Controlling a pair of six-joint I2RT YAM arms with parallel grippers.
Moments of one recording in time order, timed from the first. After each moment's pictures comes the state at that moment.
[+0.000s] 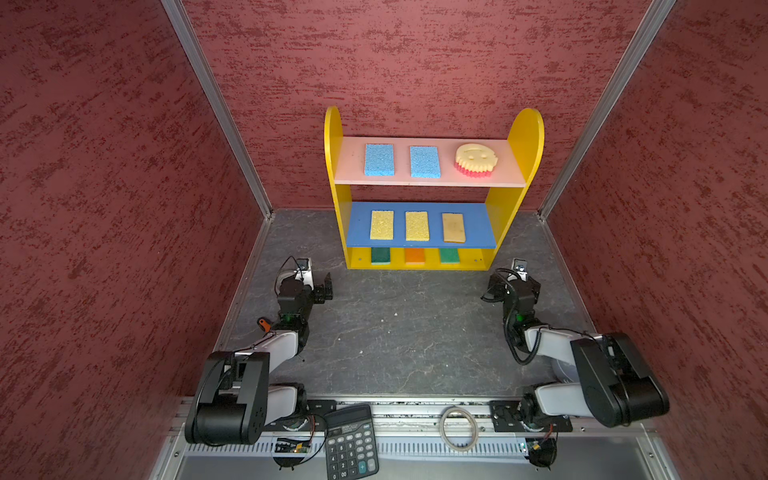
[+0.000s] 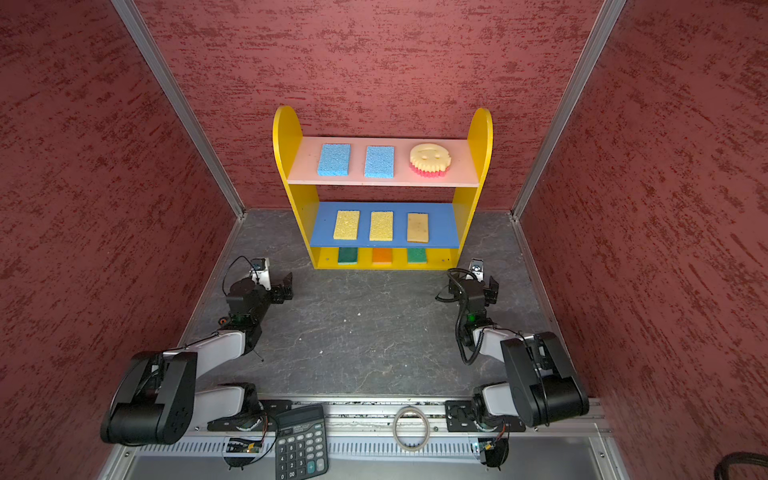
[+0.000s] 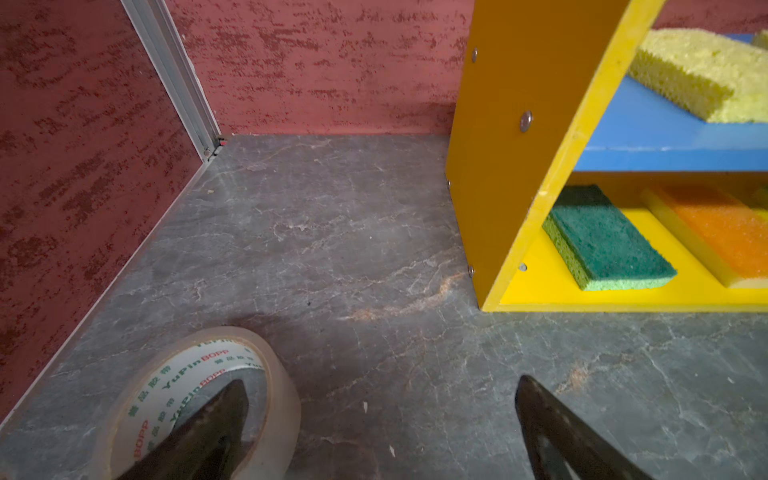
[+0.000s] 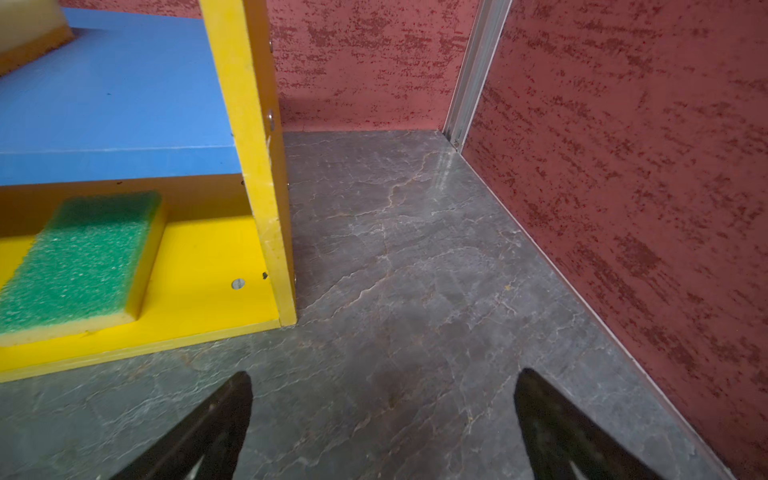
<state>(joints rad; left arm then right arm) 0.00 1.29 0.30 0.68 -0.01 -0.03 0.16 1.41 0.35 0.74 0.48 0.05</state>
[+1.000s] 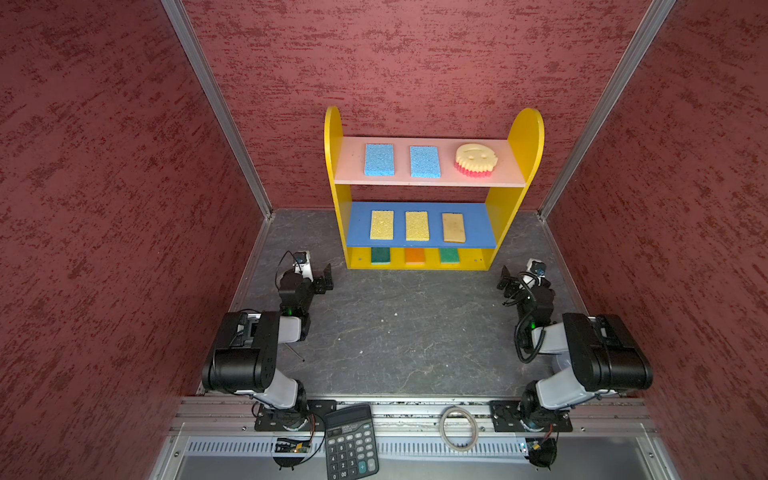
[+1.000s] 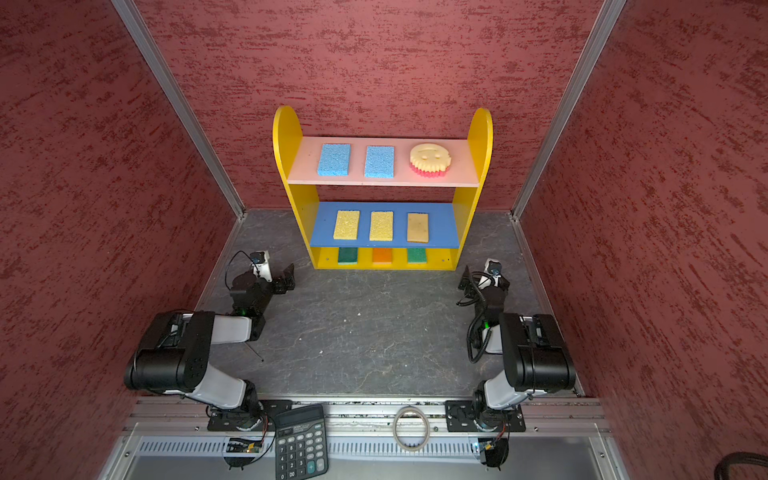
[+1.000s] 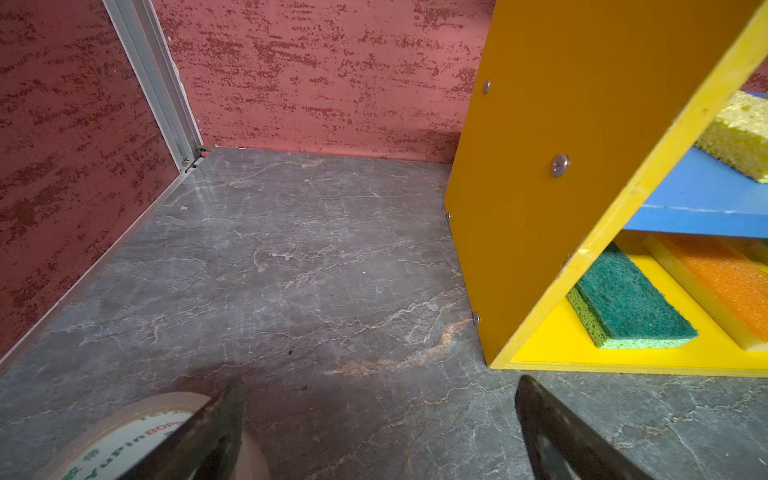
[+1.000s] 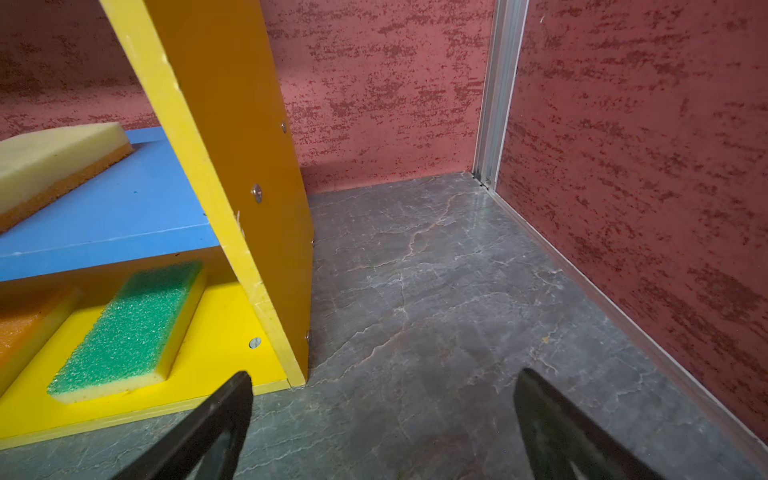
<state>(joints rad) 0.03 1.53 0.37 0.89 0.05 -0.07 -0.06 1.55 0.26 1.15 0.11 0.11</state>
